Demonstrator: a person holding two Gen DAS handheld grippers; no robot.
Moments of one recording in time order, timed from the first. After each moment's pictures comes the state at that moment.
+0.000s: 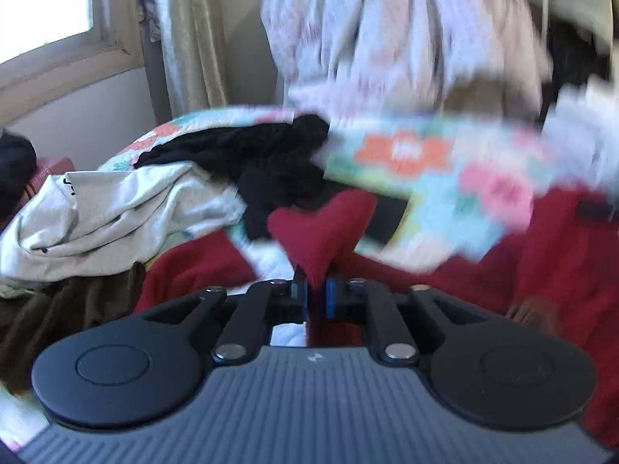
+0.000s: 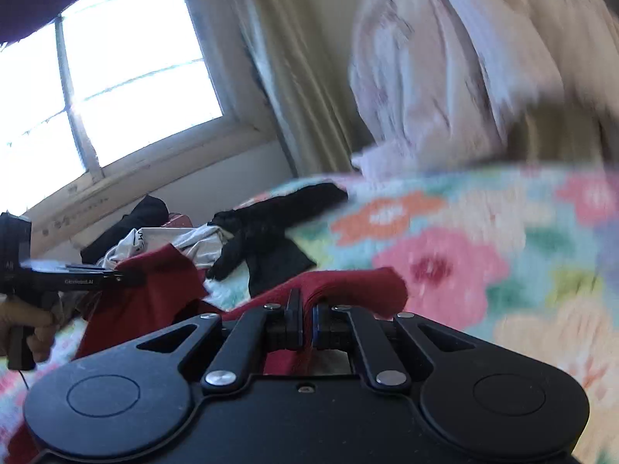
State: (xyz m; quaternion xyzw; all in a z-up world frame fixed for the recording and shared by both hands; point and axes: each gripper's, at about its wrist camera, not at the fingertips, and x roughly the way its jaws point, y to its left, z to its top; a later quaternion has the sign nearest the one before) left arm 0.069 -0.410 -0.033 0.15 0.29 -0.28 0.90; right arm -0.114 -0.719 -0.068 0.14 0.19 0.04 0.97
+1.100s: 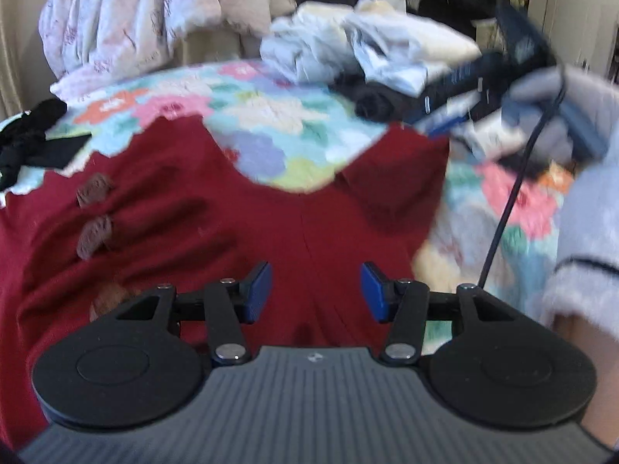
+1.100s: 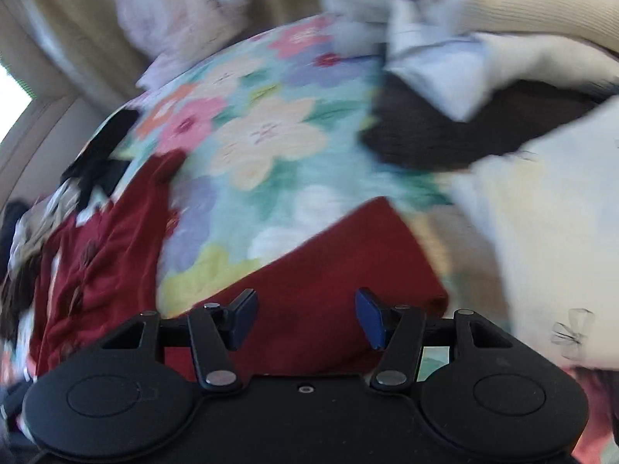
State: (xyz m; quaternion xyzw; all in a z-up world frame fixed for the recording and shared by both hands) left arm -0.241 -0.451 -0.041 0.17 0.31 -0.55 0.76; right arm -0.351 -0.774 -0.045 0.33 0.37 -0.20 0.84
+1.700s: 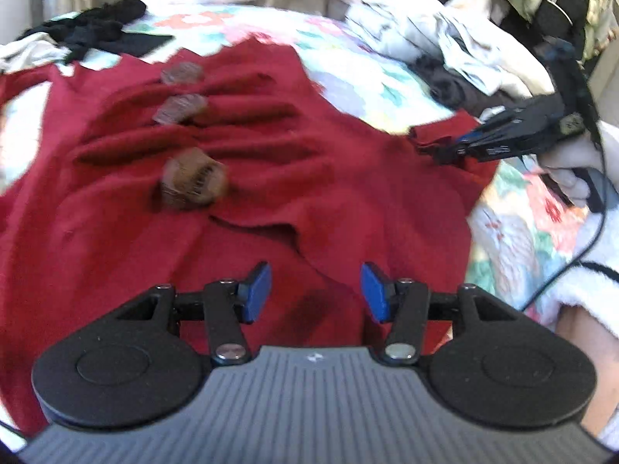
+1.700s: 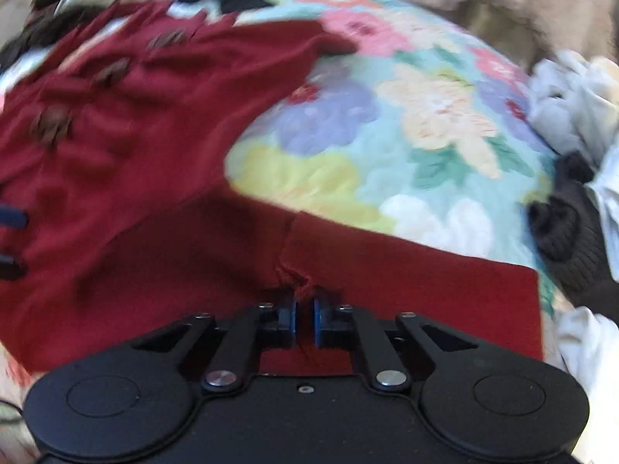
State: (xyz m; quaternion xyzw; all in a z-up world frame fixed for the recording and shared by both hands) left arm -0.215 -0.378 -0.064 0.07 0.40 -0.46 0.79; right arm -0.270 -0.666 -0.078 -0.01 0.49 -0.07 0.87
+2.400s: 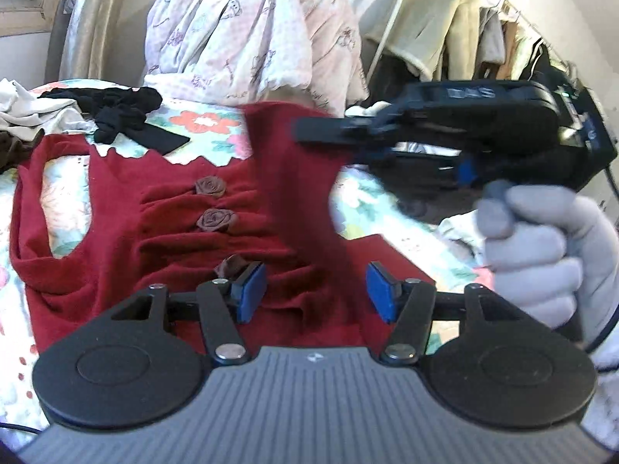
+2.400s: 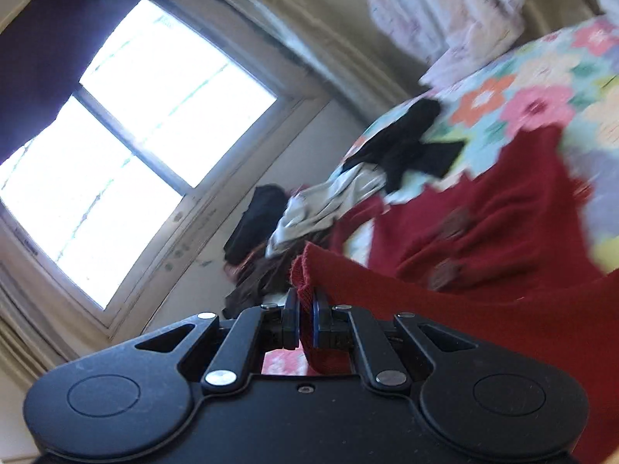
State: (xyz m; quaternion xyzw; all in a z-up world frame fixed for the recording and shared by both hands) left arm -0.213 -0.303 -0.005 -0.04 0.28 -0.50 0.82; right arm -0.234 -0.524 -0.008 0.38 0.21 0.13 0.89
